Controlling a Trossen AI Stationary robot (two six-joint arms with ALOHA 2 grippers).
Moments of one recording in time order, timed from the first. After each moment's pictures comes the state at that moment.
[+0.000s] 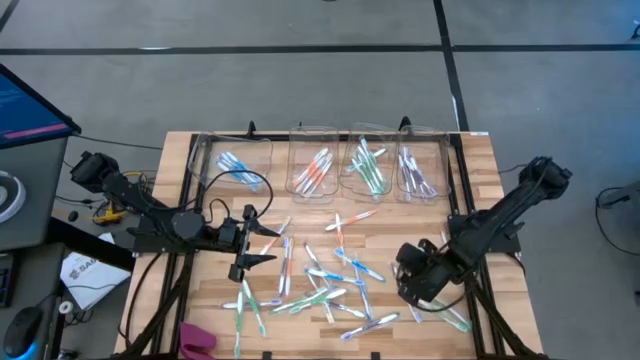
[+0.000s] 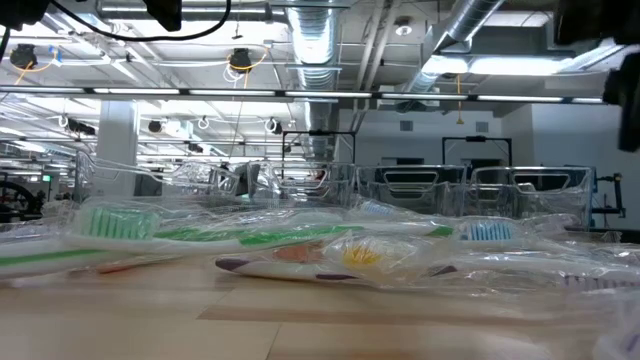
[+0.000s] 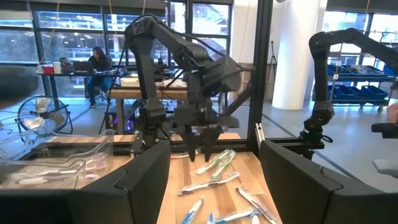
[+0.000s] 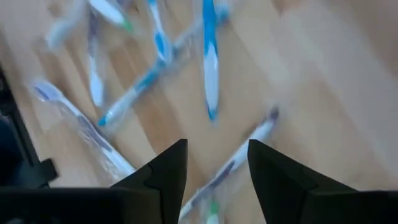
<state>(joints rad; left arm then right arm) -0.49 1.00 0.38 0.76 -0.39 0.02 0.72 1.33 0.84 -0.72 0.30 1.22</state>
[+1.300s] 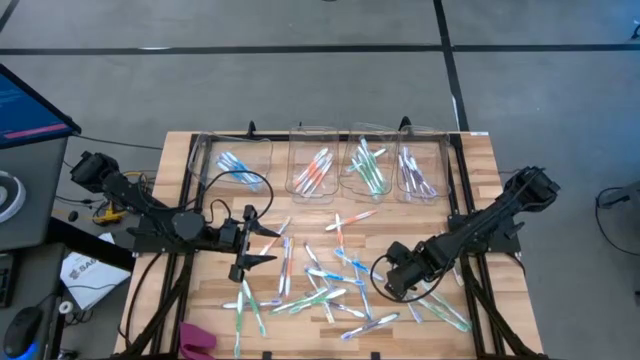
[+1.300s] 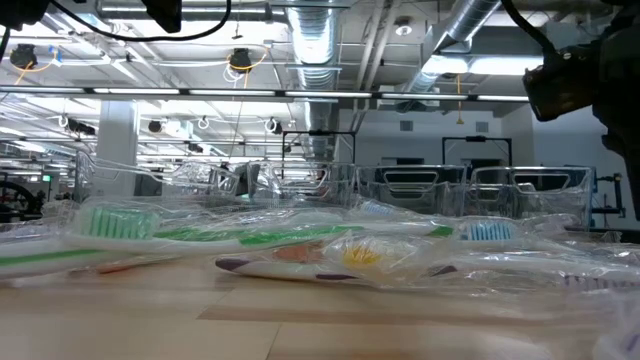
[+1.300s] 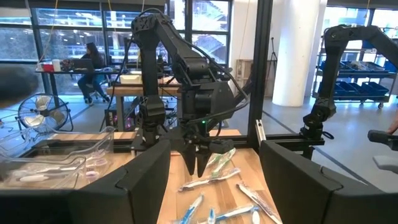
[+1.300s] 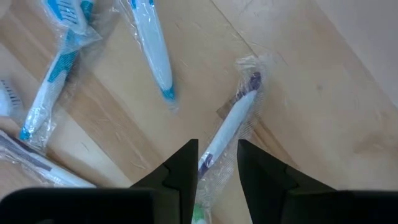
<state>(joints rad) -0.49 1.00 0.38 0.75 -0.38 0.02 0.58 1.51 0.84 -0.71 0.08 1.29</state>
